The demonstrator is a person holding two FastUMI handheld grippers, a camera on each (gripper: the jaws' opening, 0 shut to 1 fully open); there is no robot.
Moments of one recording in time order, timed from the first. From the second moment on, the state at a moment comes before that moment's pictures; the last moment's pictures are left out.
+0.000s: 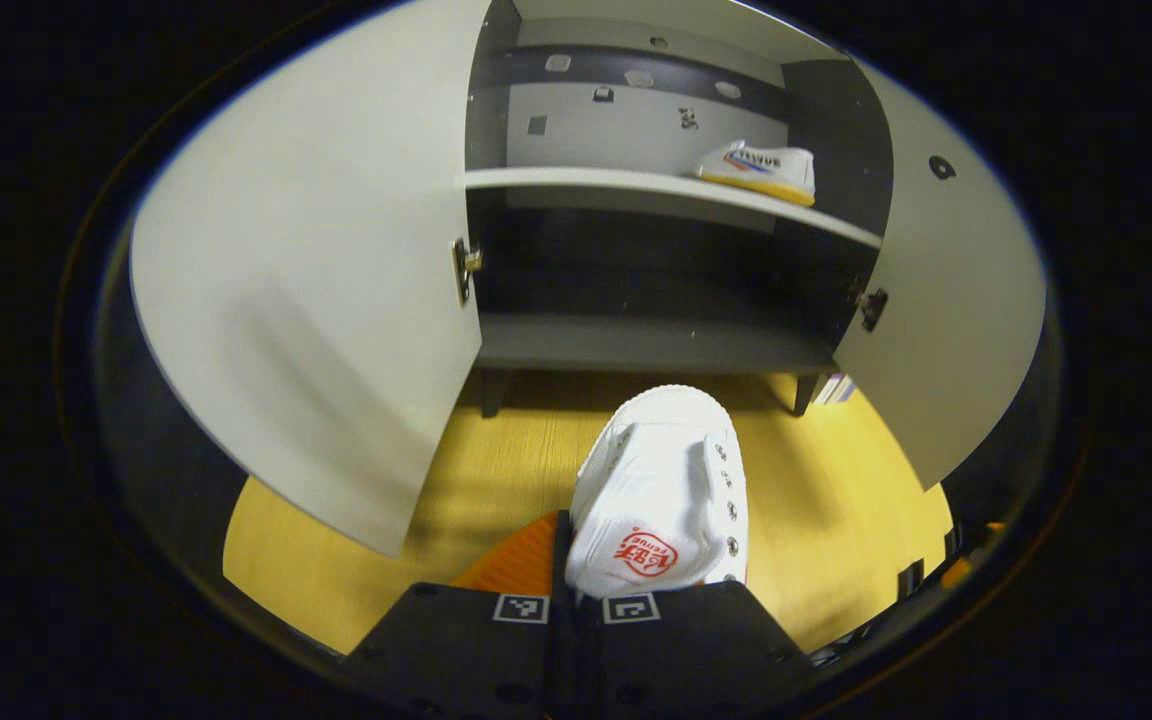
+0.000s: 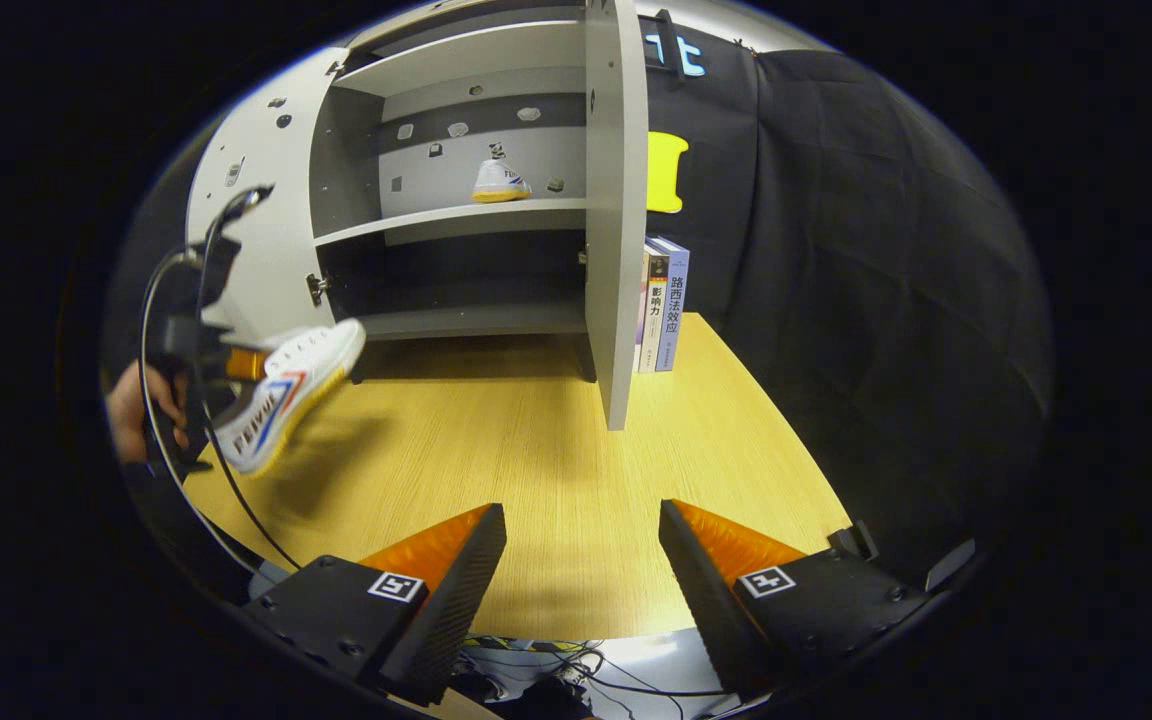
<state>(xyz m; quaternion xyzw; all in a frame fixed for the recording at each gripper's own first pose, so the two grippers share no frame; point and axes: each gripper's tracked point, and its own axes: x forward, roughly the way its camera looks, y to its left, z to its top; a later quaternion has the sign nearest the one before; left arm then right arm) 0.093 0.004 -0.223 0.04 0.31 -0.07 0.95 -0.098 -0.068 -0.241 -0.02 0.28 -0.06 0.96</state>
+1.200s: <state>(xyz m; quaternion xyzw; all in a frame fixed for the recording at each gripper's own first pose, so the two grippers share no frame) 0.417 -0.090 -0.022 0.11 0.28 -0.04 0.95 -0.119 -0.149 -0.220 0.00 0.26 -0.10 0.96</state>
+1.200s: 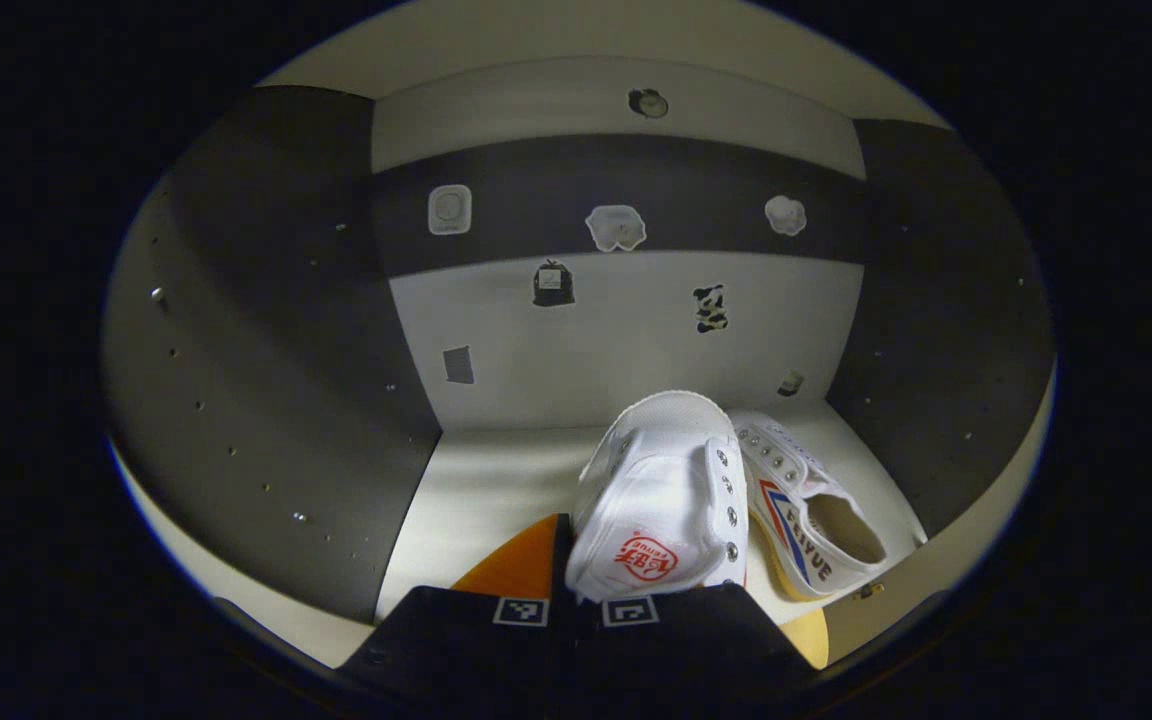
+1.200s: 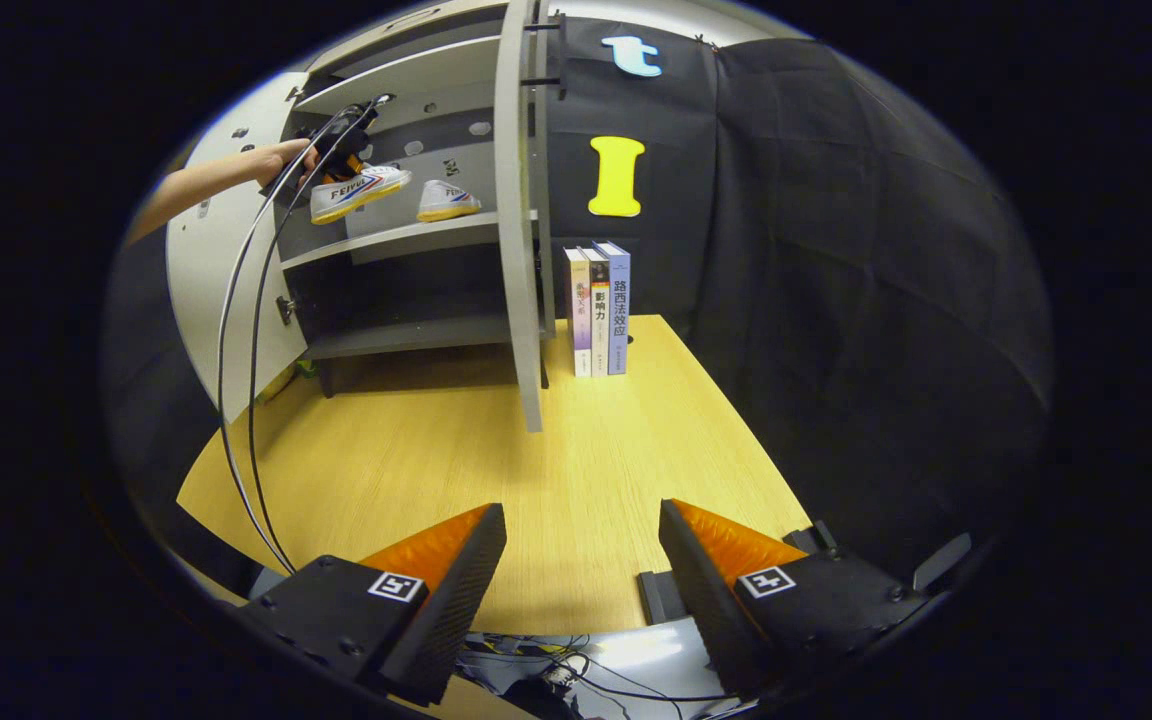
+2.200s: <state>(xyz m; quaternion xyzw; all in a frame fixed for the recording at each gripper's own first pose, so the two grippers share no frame) 0.449 -0.092 -0.049 0.14 0.29 -0.03 0.95 -0.104 -0.182 -0.203 -0.01 0.25 -0.17 0.95</state>
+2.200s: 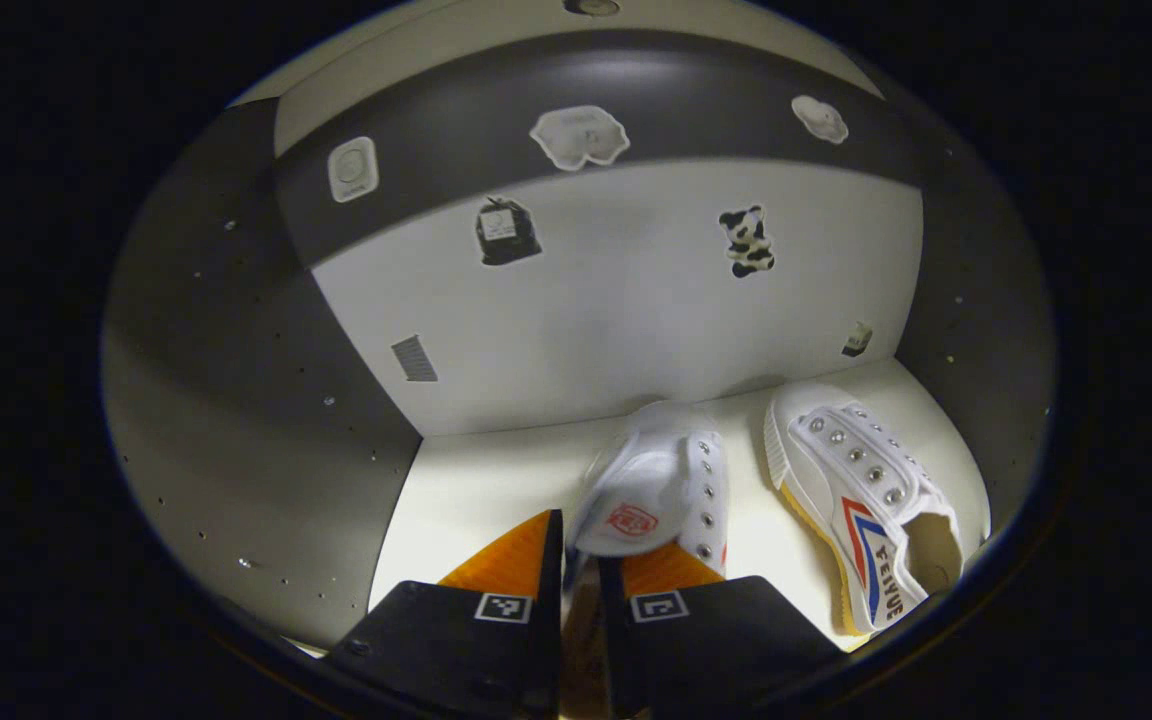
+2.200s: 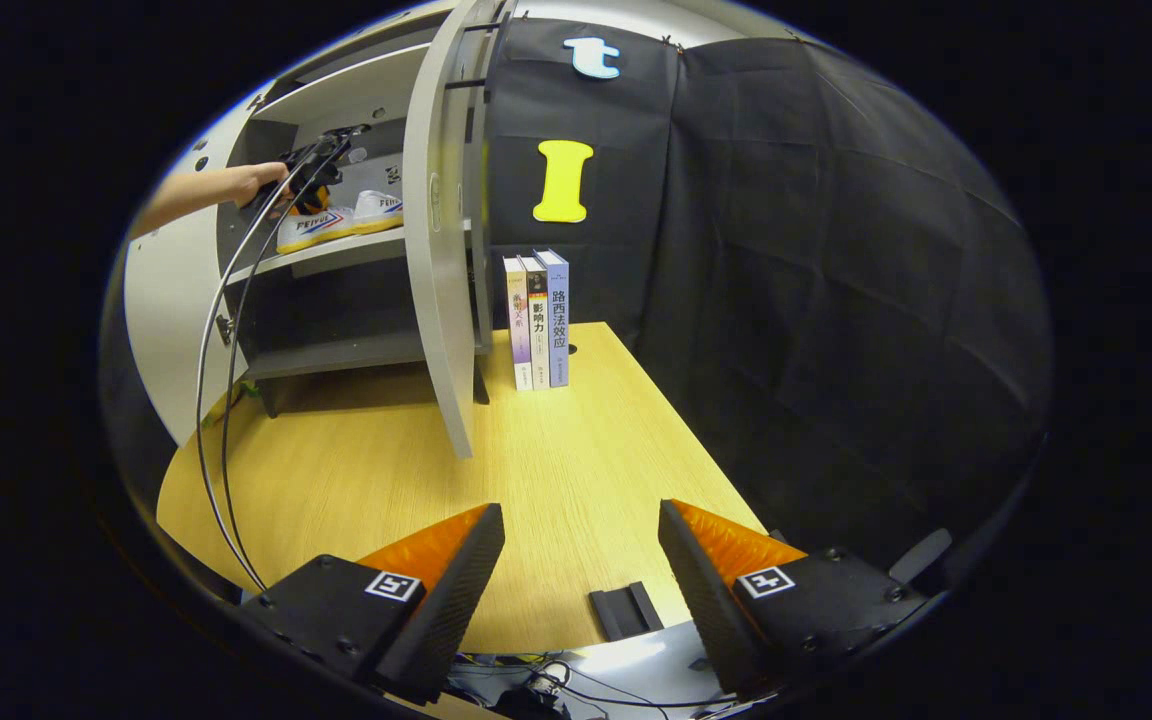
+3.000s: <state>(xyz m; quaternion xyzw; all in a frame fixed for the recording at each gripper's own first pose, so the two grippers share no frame) 0.162 -0.069 0.034 0.11 0.08 -0.10 0.99 -0.068 -0.179 -0.116 -0.01 0.18 -0.15 0.97</state>
